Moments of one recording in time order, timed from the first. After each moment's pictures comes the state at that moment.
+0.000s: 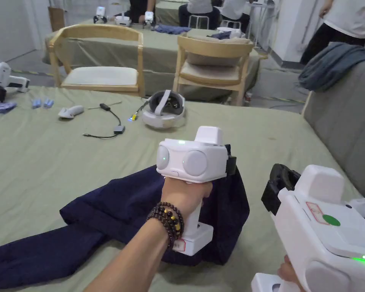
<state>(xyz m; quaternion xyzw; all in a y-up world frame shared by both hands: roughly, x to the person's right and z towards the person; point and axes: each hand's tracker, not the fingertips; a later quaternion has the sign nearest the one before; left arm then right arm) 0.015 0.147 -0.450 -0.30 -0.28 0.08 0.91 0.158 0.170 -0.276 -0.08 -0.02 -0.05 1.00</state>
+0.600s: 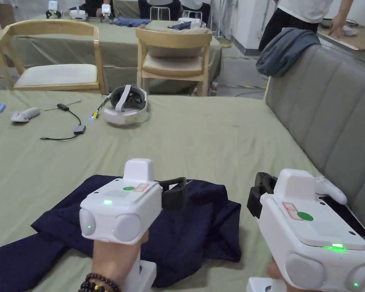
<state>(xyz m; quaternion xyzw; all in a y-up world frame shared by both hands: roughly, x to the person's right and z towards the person) -0.056 0.115 -0.363 -0.21 -0.15 0.06 0.96 0.195 0.141 -0.279 -0.13 -0.04 -0.04 0.99</state>
